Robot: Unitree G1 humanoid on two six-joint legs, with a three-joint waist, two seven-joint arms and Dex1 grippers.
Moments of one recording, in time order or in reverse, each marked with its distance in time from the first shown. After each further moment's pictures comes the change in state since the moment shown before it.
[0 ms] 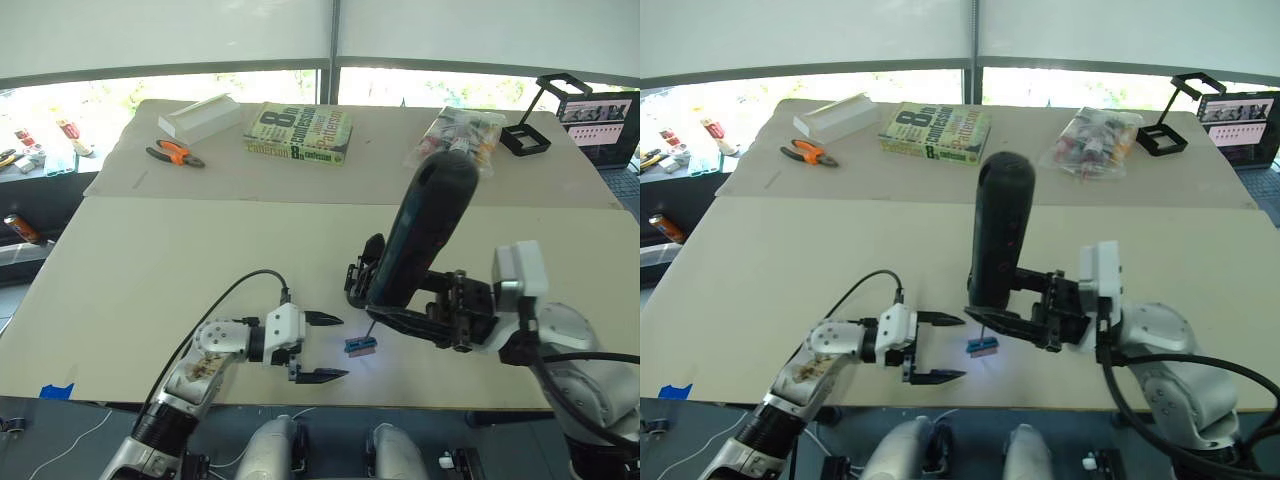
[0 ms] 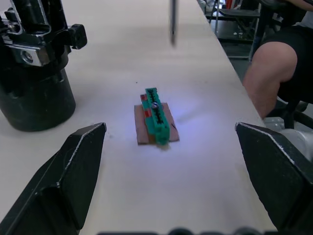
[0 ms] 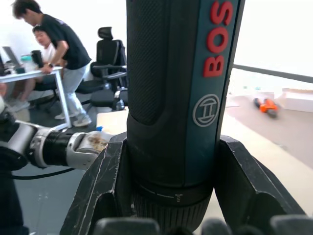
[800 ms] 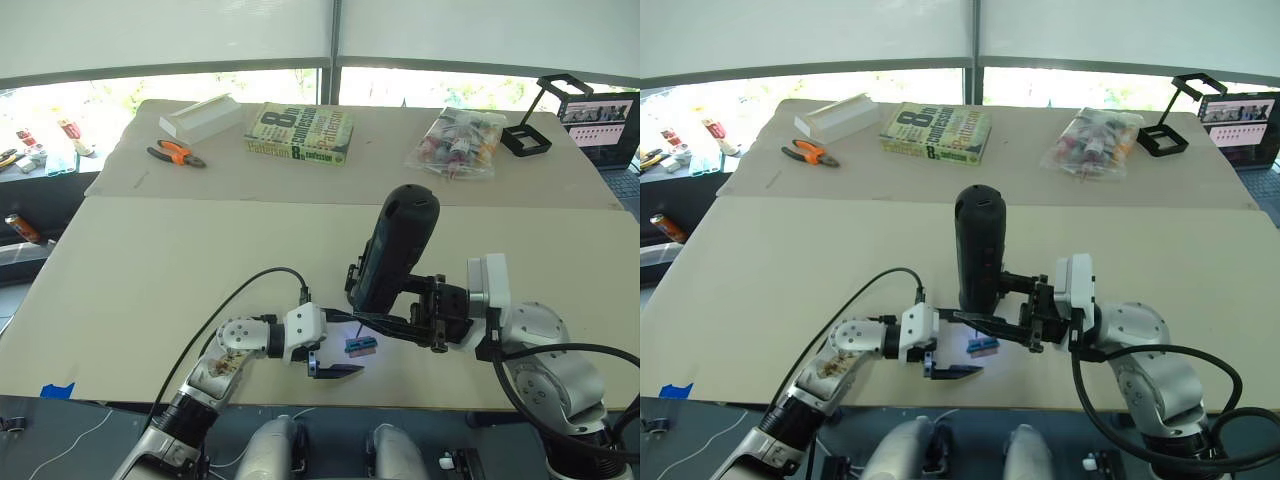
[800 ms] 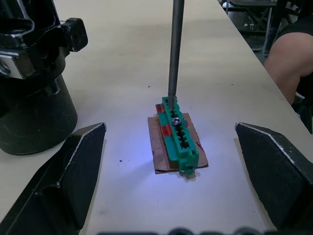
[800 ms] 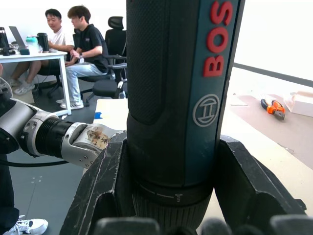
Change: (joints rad) left arm -0.043 -0.056 -0.052 0.058 0.058 -0.033 0.070; right arm -0.021 0.052 0.069 0.092 -0.148 -0.124 0.062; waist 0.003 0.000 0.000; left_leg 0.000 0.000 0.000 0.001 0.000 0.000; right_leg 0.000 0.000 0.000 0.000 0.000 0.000
